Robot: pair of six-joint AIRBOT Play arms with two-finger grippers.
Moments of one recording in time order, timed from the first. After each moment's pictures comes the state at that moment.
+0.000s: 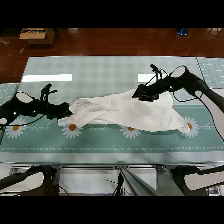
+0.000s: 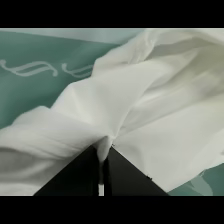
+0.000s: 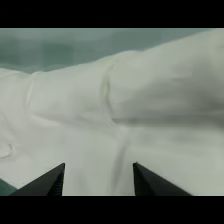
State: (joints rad) left arm 0.09 -1.31 0.71 0.88 -0.96 -1.28; right arm 0.12 -1.66 1.22 -0.83 1.08 1.36
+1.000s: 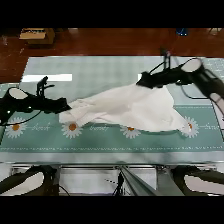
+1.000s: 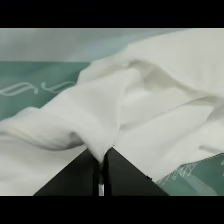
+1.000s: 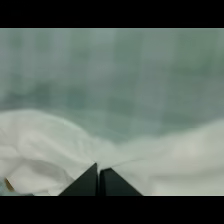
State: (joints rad) left arm 0.09 -1.23 0.77 0.88 -0.98 -1.23; right arm 0.10 -1.41 1.21 -0.76 0.94 1.32
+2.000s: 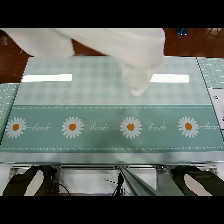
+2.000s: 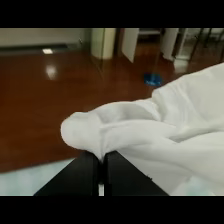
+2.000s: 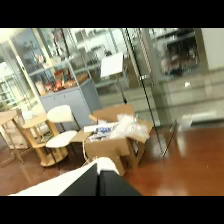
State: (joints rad) left arm 0.23 -0.73 1.59 0.91 -1.03 -1.22; right arm 0.02 -1.01 1.73 -0.84 0.66 1.38
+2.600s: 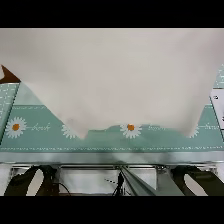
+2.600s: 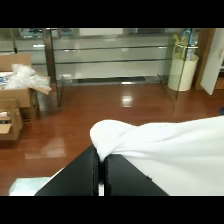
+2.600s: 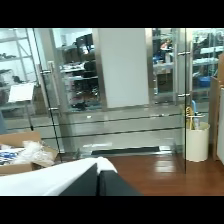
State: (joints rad) left arm 0.30 -0.66 1.79 1.15 -1.18 -1.40; right arm 0.02 -0.89 1.96 -1.49 0.88 1.69
